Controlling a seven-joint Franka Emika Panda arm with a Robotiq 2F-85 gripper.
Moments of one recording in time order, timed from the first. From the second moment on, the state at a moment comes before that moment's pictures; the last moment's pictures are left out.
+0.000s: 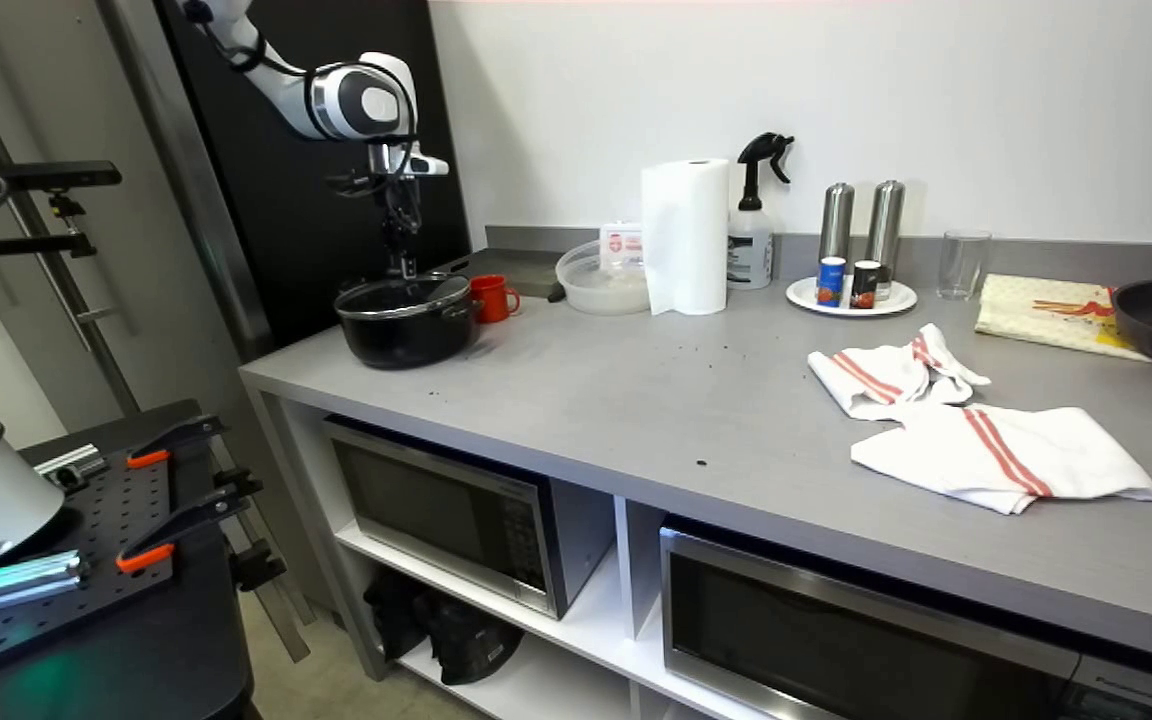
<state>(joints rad) 0.37 0.60 0.12 -1.71 -0.07 2.17 0.49</state>
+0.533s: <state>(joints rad) 0.37 0.60 0.12 -1.70 -0.07 2.17 0.49</state>
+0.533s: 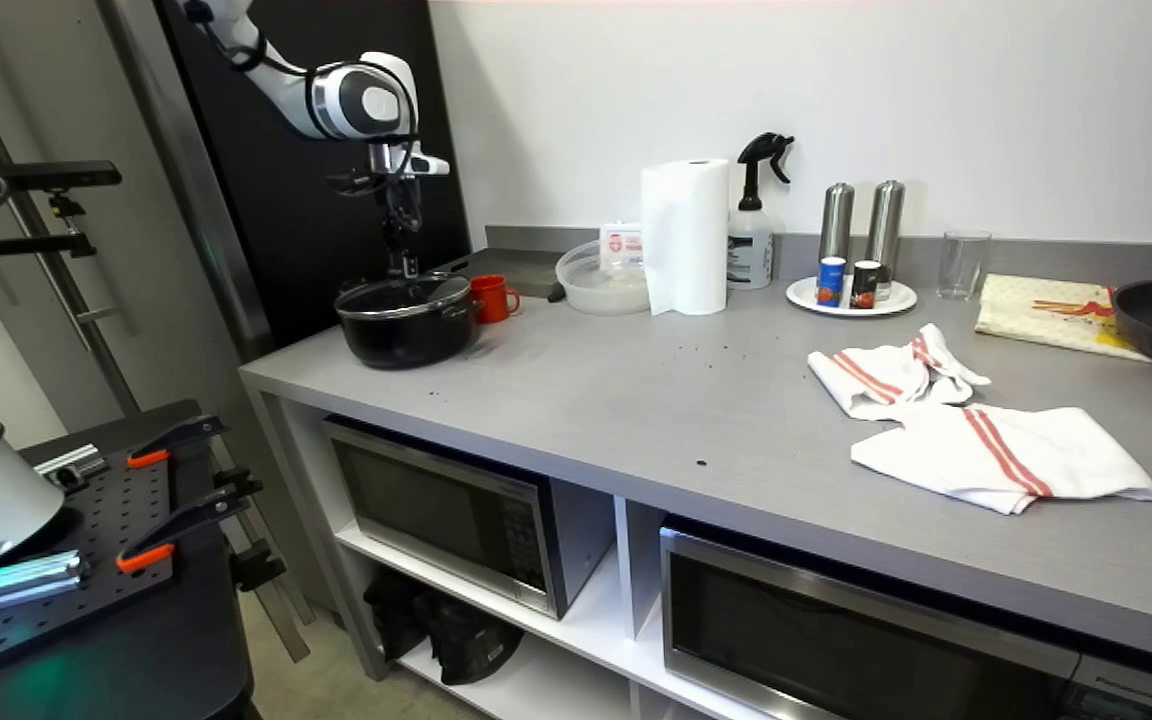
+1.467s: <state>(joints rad) 0.37 0.60 0.12 -1.69 -0.06 2.16 0.49</state>
